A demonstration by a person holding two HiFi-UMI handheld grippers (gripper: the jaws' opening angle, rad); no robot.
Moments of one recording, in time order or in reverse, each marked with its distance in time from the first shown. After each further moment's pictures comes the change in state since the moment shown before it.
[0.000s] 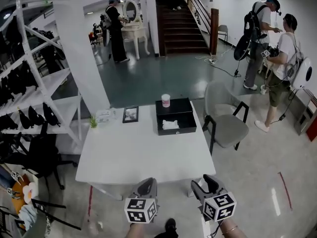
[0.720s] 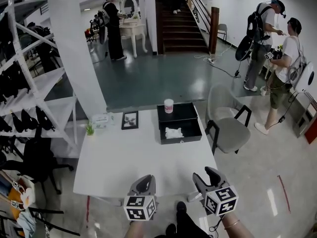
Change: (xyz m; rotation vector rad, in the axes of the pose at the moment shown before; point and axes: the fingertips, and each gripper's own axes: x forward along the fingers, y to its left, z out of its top) left arm 0.072 0.065 0.032 -0.024 -0.008 0.000; right arm 0.091 -0.026 0.055 -0.059 -0.023 -0.039
